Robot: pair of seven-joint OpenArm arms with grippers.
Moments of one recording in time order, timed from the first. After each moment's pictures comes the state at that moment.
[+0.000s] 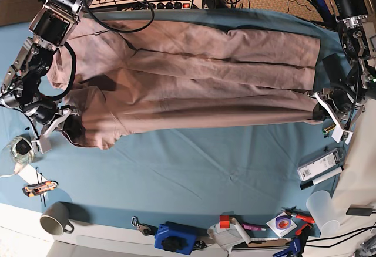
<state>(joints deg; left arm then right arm) -0.4 -22.3 -19.7 96.0 -36.3 -26.2 66.1 13.5 20.6 32.5 83.6 42.3 40.2 -73.9</state>
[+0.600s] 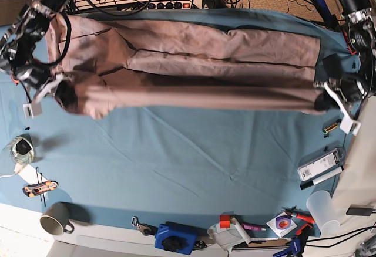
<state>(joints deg) 3.2 -22.2 -27.2 96.2 -49.5 -30.3 75.3 -2.8 20.5 41.3 93.5 53.4 40.0 -79.4</state>
